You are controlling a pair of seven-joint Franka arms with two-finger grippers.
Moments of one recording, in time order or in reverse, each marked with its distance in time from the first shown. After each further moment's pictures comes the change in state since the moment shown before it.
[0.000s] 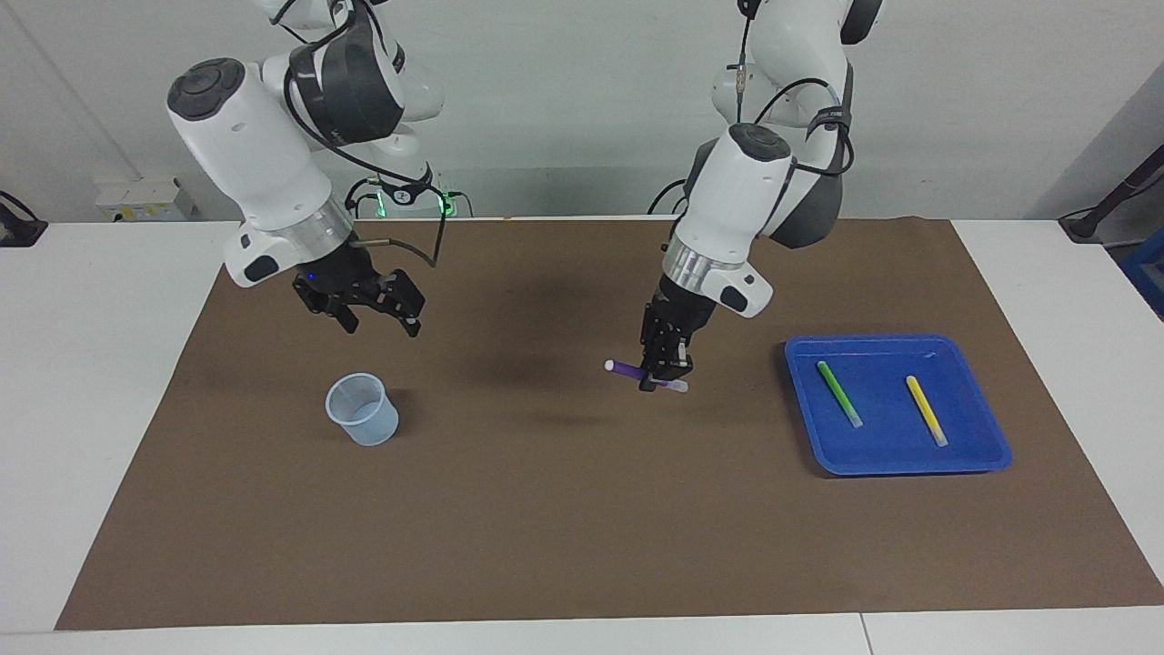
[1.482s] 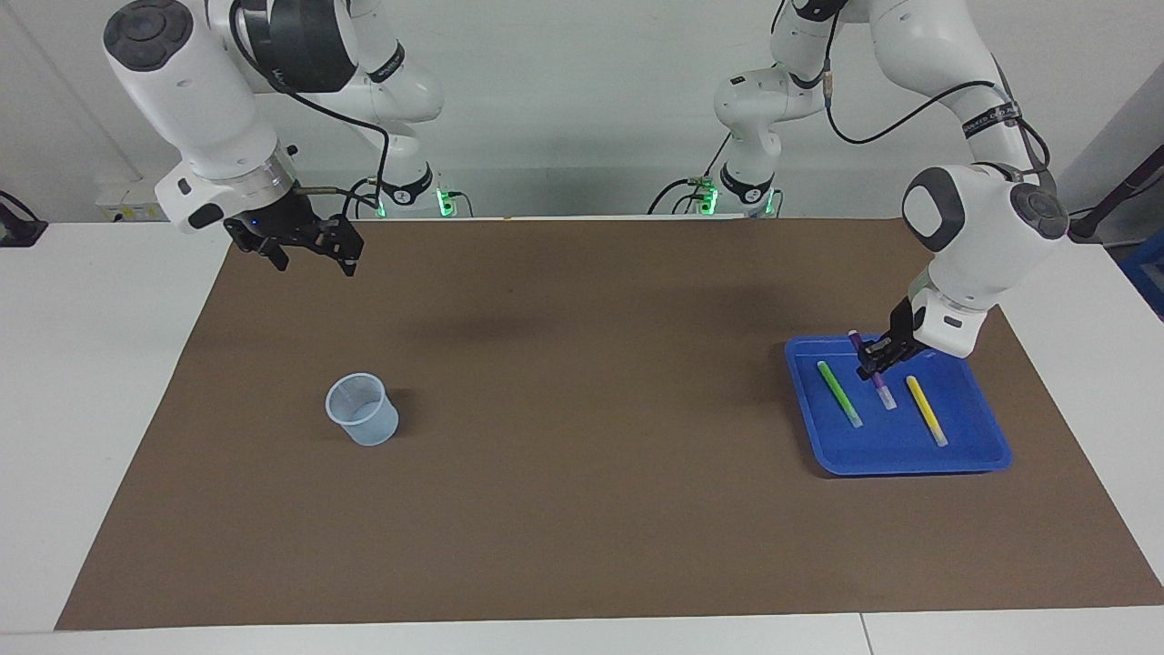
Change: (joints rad) left arm 0.502 -0.078 0.009 -0.201 0.044 -0.255 1.806; right arm -0.059 -0.083 0.000 -0.001 -0.107 -0.260 -0.104
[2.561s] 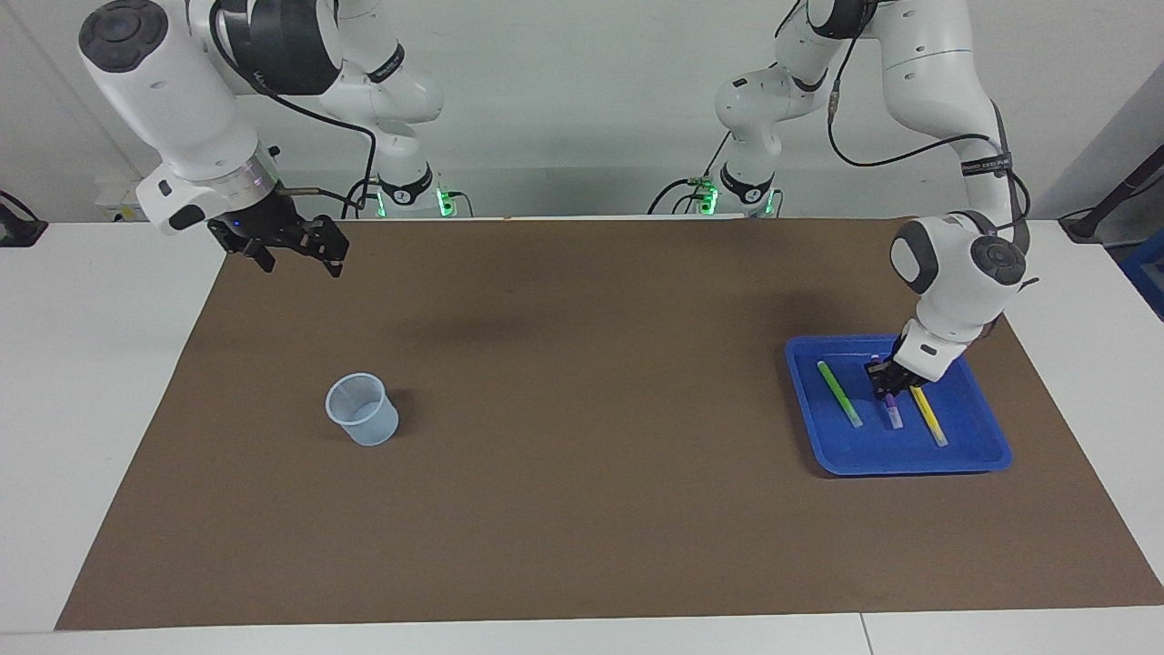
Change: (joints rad) left arm 0.079 0.087 -0.002 -0.176 0.153 0.284 0.190; right arm -0.038 0.000 0.000 -0.001 0.000 0.001 -0.060
